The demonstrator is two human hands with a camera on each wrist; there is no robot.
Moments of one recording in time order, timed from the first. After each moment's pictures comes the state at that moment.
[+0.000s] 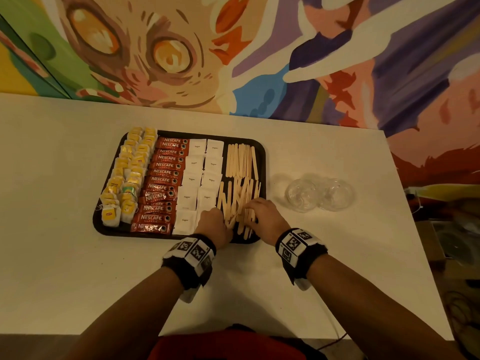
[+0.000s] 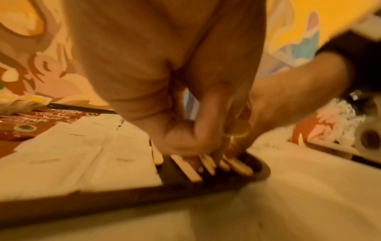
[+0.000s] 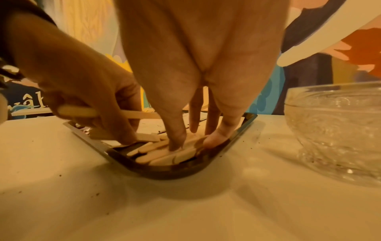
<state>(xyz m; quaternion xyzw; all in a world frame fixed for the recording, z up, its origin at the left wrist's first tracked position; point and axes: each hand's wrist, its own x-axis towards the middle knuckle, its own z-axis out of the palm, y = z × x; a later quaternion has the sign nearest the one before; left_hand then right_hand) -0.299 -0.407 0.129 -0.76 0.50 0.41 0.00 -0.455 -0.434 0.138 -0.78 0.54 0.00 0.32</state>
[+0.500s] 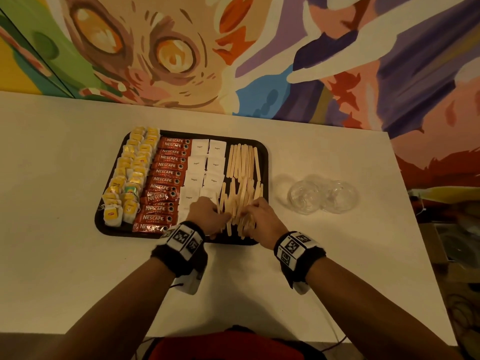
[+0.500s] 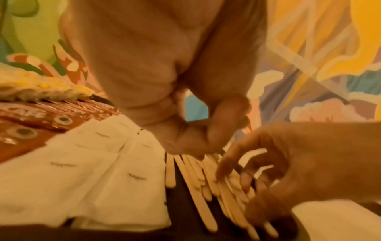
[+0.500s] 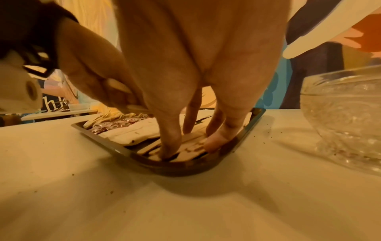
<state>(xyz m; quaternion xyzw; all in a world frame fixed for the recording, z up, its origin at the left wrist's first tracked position) -0.277 -0.422 0.159 -0.76 0.44 0.47 -0.09 -0.448 -0.432 0.134 -0.77 0.54 0.01 0.35</state>
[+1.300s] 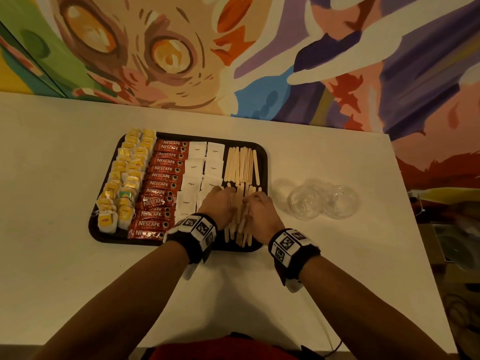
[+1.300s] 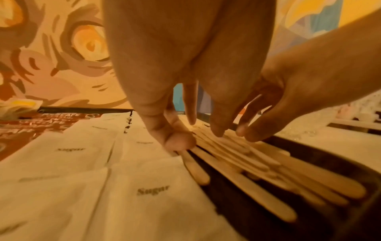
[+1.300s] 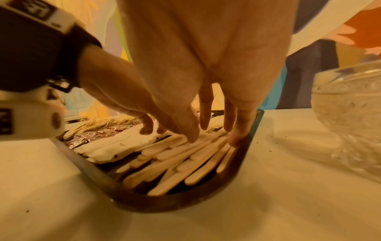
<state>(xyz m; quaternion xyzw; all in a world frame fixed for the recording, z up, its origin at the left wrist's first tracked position) -0.296 -0.459 0.143 -0.69 0.63 0.35 -0.07 -0.436 -0.458 0.139 -0.78 0.56 0.02 0.29</state>
